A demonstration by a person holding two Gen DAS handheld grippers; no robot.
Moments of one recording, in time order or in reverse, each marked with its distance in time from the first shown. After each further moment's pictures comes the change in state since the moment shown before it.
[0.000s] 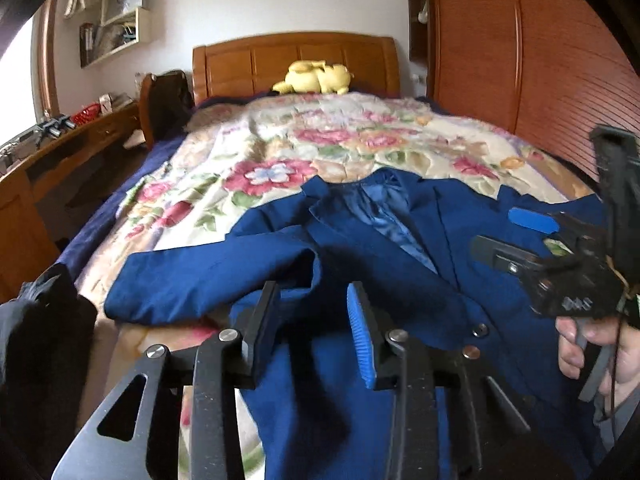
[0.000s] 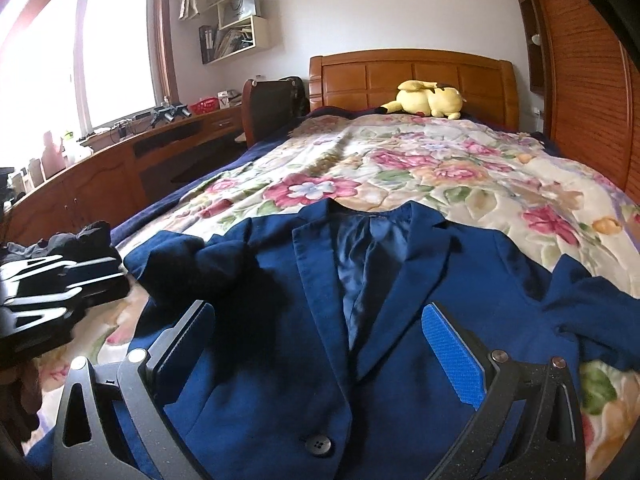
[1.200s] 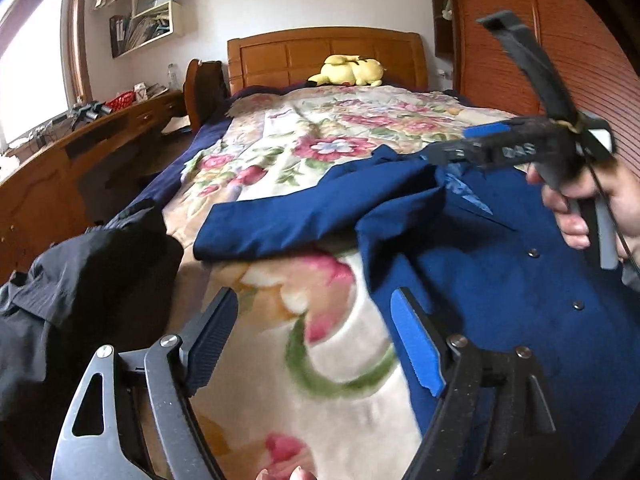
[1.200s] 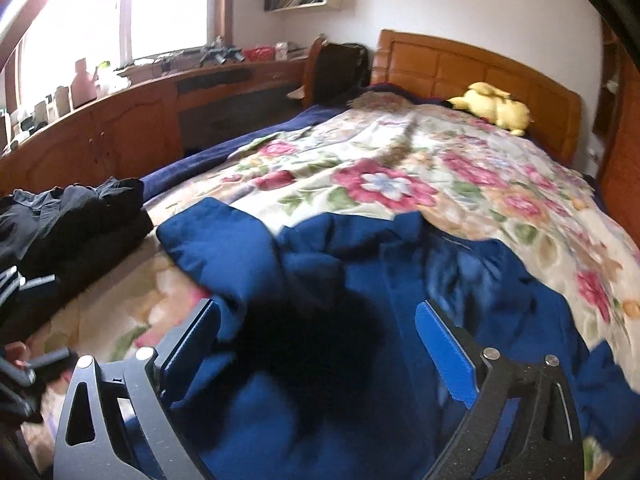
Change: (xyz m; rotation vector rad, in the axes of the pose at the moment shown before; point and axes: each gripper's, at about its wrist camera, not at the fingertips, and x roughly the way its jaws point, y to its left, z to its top) left arm -0.041 0.100 -0.067 -0.015 0.025 0.075; right arm 0.065 0.094 0.070 -0.233 0.175 0.096
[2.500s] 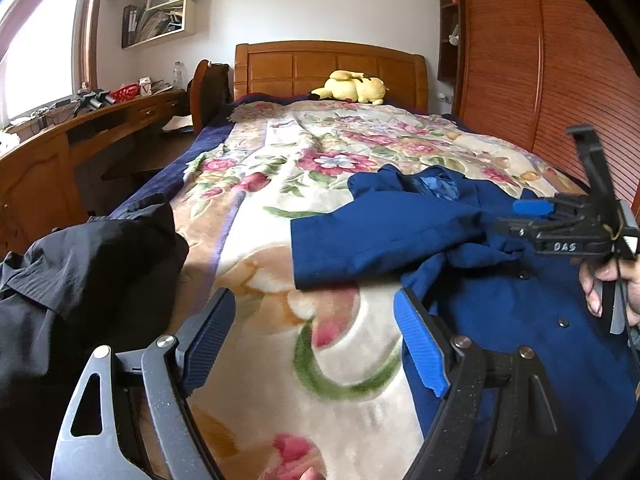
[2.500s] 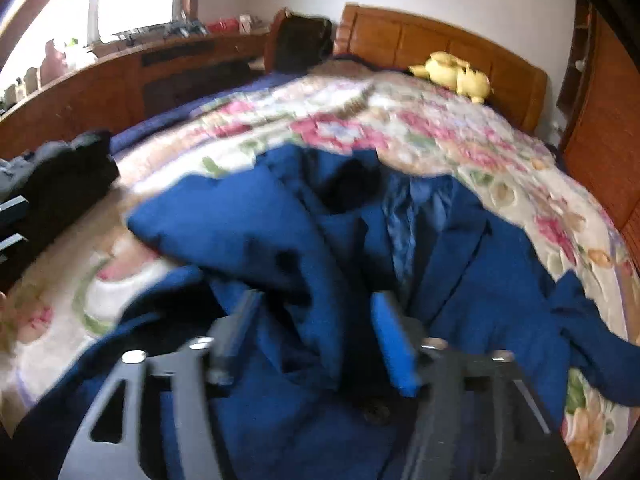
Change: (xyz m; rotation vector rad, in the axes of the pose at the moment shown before) left arm -0.012 0.028 -0.001 -0.074 -0.053 -0.055; right arm -0.026 -0.008 -0.051 0.043 0.032 -0.156
